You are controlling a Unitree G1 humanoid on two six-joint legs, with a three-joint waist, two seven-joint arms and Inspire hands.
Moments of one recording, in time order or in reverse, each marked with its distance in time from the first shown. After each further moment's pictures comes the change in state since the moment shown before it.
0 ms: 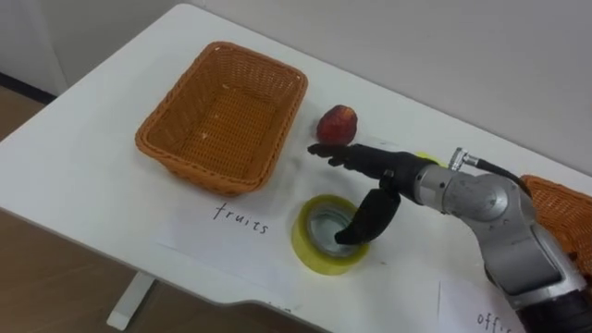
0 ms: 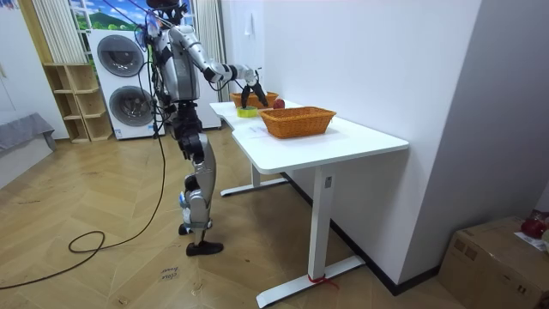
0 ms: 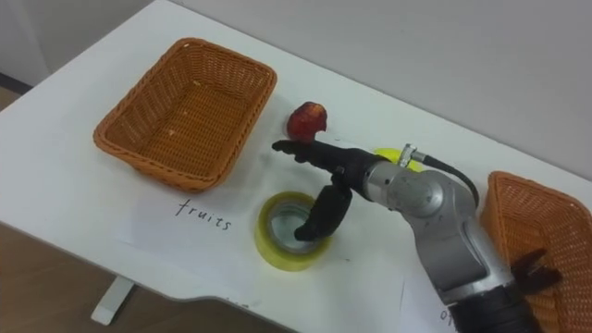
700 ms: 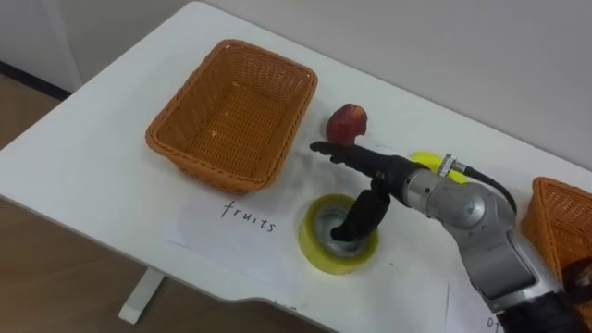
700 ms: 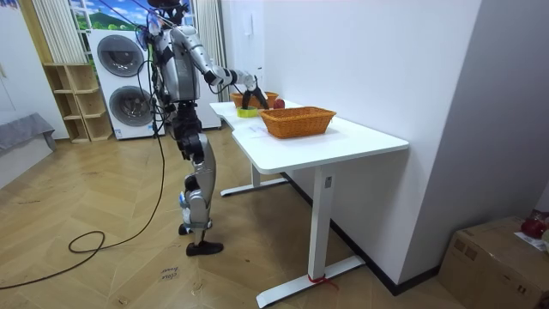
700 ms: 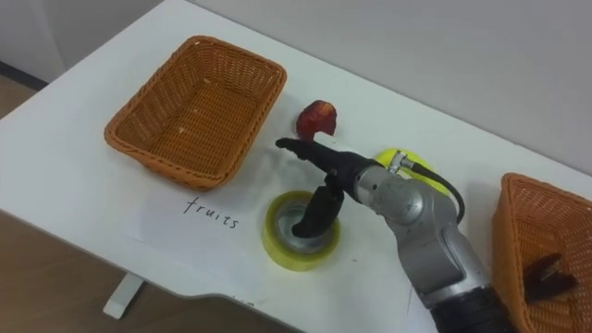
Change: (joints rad) left arm -0.005 -0.009 -0.040 0.003 -0.001 0.006 -0.015; right arm 0.000 0.063 0.049 0.080 -0.099 0.000 -0.107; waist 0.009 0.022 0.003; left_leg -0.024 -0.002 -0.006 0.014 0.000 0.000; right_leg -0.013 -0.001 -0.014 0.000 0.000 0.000
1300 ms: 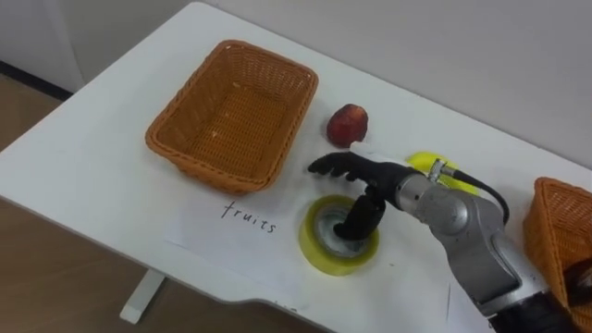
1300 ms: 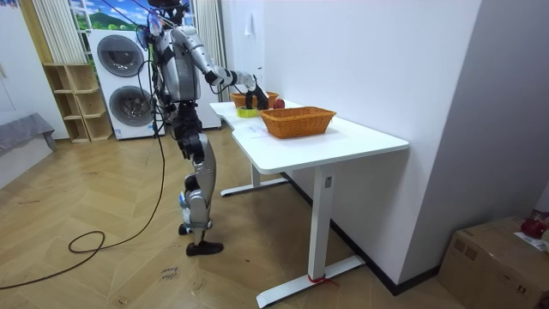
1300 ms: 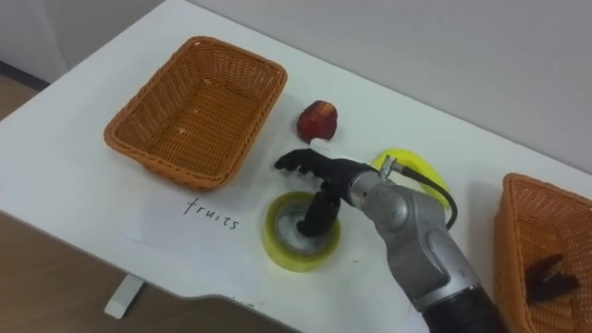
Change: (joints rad) left arm -0.017 -0.001 0.001 -0.003 0.000 -0.002 0.025; right arm -0.010 0.004 0.036 0.000 -0.130 -0.001 -0.044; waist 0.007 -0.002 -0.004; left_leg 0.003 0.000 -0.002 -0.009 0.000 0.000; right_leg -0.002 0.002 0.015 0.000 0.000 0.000
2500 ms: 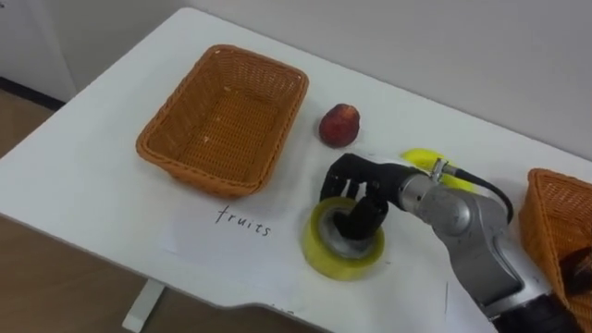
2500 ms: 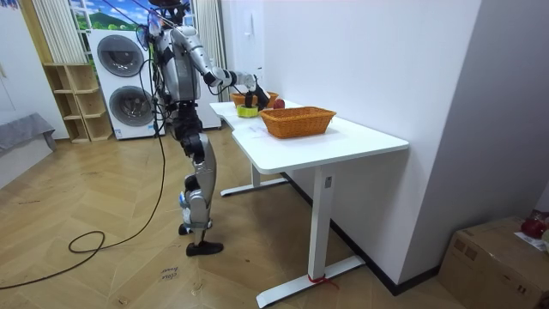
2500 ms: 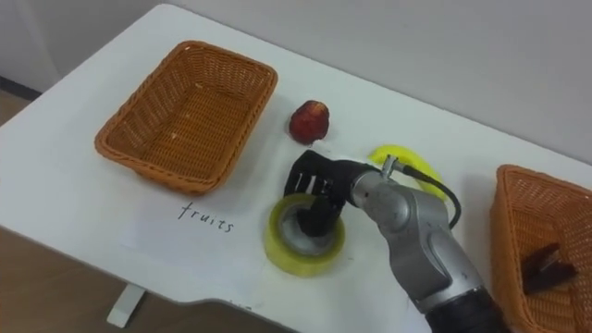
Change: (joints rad) left arm 0.013 -0.003 0.004 0.020 0.000 -0.004 0.021; right arm 0.023 -0.020 -0.036 -0.080 -0.018 -0.003 0.035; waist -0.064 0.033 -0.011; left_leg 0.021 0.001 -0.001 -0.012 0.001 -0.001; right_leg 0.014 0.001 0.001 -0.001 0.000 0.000
